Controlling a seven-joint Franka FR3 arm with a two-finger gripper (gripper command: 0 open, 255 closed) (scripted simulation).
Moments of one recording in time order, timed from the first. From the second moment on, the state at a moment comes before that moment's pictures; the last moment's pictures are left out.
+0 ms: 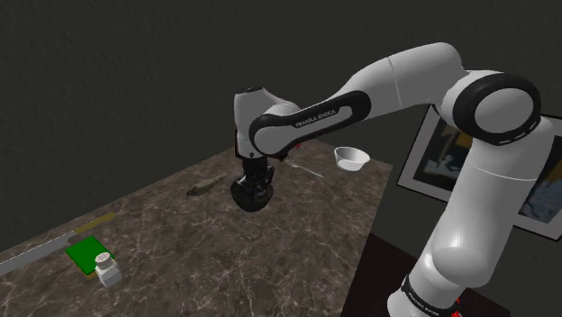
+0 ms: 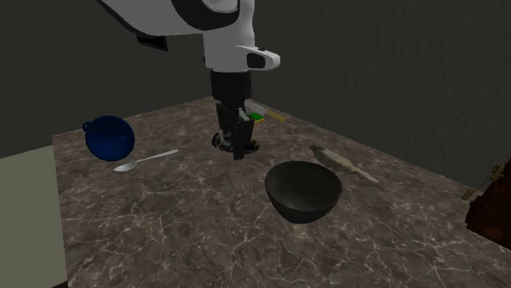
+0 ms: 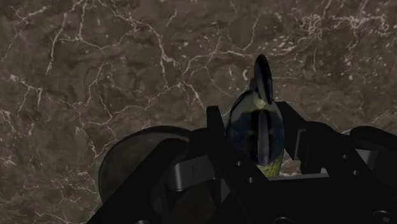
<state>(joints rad) -0.02 0.09 0.38 -2.00 -0.11 2.00 0.50</state>
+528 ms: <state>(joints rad) -0.08 0.29 0.32 -1.74 -0.18 1.94 0.40</state>
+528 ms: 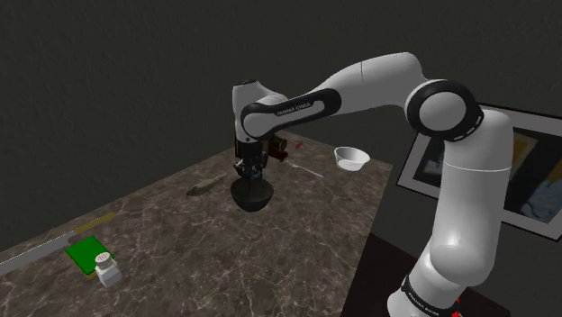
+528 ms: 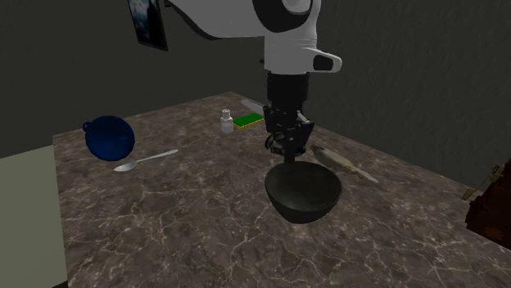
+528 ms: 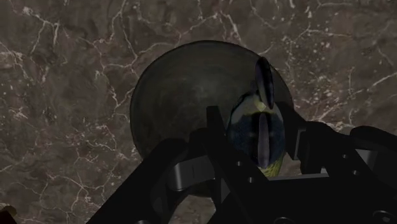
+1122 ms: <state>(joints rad) -0.10 0.41 0.29 -1.66 -0.21 1.97 0.36</state>
